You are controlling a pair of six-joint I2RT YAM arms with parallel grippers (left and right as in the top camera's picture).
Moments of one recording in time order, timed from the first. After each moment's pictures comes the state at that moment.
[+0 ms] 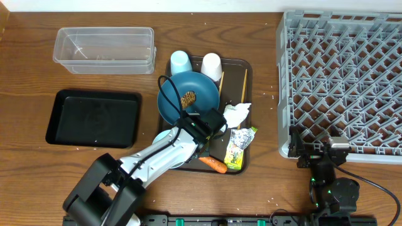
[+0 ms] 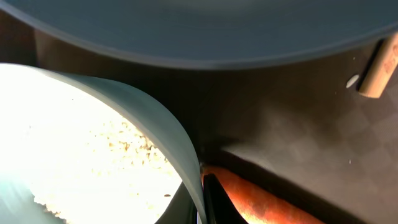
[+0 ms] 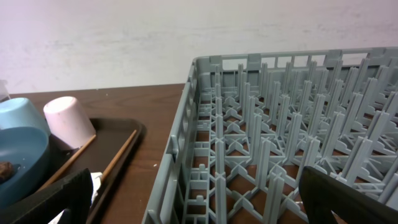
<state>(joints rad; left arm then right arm) -0.74 1.66 0.93 -0.79 -0.18 -0.79 0.01 0.01 0.01 -0.07 -0.03 0.10</state>
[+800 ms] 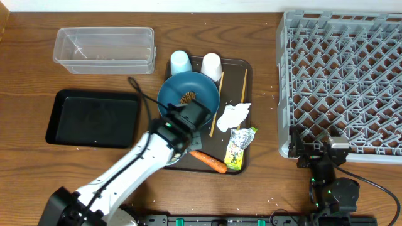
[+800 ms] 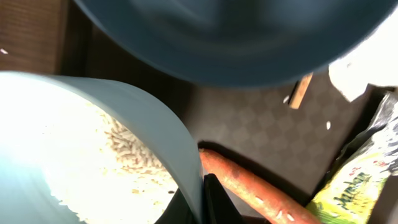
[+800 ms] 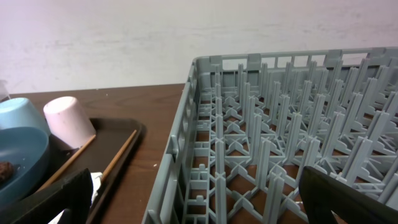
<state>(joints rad) -0.62 1.42 0.93 -0.83 -0.08 -0.79 0.01 0.01 0.01 -0.07 -0.03 0.10</state>
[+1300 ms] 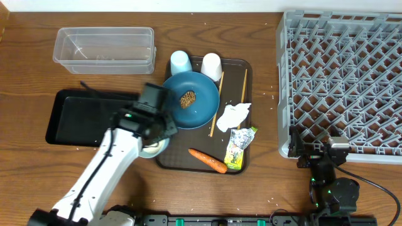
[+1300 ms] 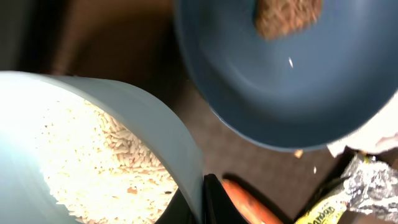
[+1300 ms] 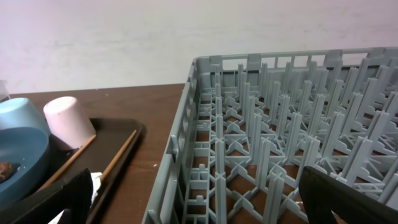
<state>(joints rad) -0.29 1.34 0.93 -0.83 0.07 -0.69 0.01 0.01 0.01 -0.07 -0.03 0.10</state>
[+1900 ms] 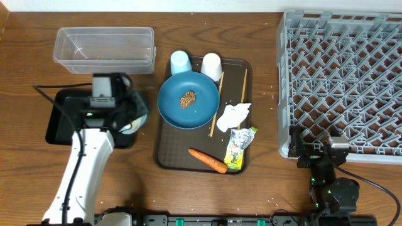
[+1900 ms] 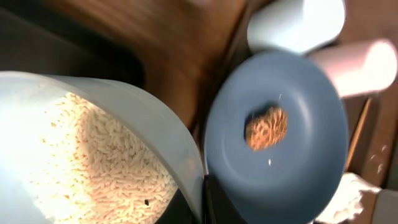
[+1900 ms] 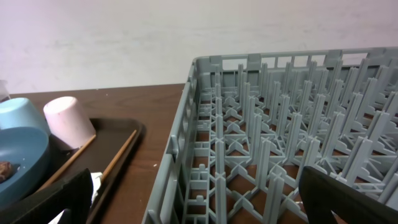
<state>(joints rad) 0.02 1.31 0.93 -0.60 0.20 -0.49 0.01 0.01 0.01 -0.07 -0.03 0.10</state>
